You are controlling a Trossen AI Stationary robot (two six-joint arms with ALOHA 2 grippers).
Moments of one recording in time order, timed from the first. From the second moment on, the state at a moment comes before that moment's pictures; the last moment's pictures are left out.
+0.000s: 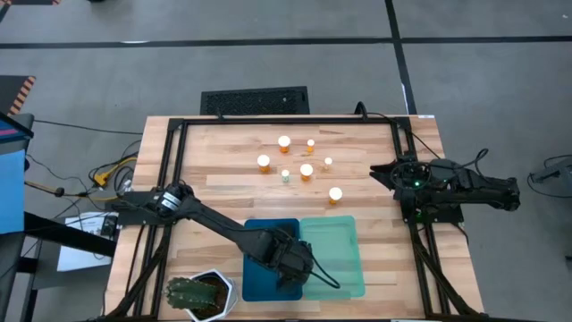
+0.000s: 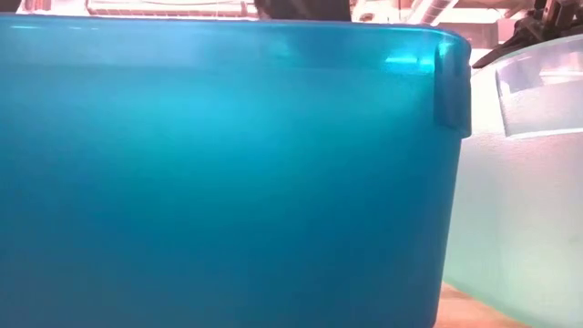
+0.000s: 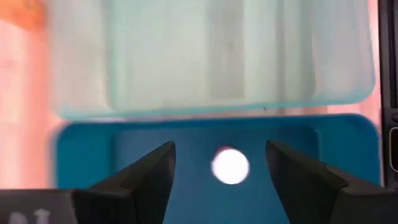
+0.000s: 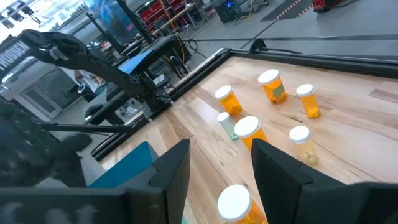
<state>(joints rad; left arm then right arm) -0.44 2.18 2.03 -1.06 -0.24 -0.39 -0.03 0.02 0.31 -0.43 0.26 0.63</state>
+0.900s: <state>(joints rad) 0.06 2.26 2.15 -0.71 -0.08 0.20 -0.03 0.02 0.31 -0.50 0.26 0.62</state>
